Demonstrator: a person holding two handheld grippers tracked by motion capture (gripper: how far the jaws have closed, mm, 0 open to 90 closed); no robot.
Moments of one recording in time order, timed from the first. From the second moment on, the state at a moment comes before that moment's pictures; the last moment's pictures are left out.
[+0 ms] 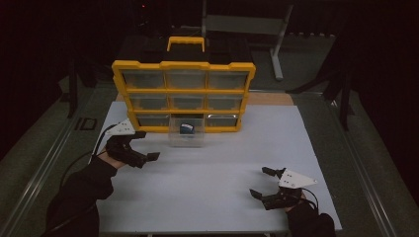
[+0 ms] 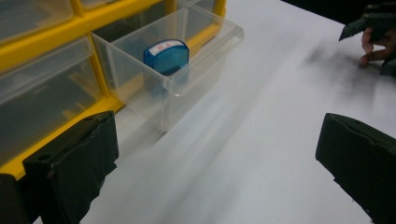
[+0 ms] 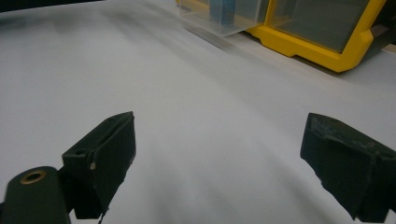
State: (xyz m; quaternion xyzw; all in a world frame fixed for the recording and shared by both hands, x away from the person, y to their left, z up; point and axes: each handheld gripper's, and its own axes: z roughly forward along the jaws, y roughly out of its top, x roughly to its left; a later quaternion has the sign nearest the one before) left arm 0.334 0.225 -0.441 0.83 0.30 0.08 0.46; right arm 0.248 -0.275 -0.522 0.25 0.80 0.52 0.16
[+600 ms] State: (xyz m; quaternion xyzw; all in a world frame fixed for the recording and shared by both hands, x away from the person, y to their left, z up) left arm 0.307 0.230 -0.473 0.83 0.31 0.06 0.46; right arm 0.248 -0.275 -0.522 0.25 0.80 0.52 0.16
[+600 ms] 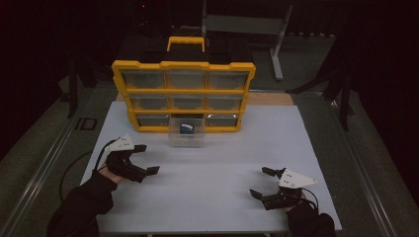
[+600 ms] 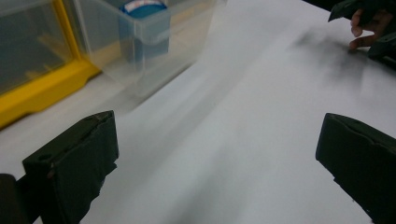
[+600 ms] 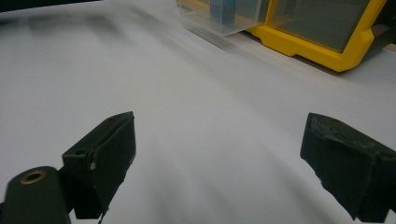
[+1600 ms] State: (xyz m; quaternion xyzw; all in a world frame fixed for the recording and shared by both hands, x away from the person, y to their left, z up) left arm 0.256 0.237 -0.508 0.82 0.32 0.09 0.46; right arm 0.248 -0.274 -0.522 0.25 0.80 0.52 0.16
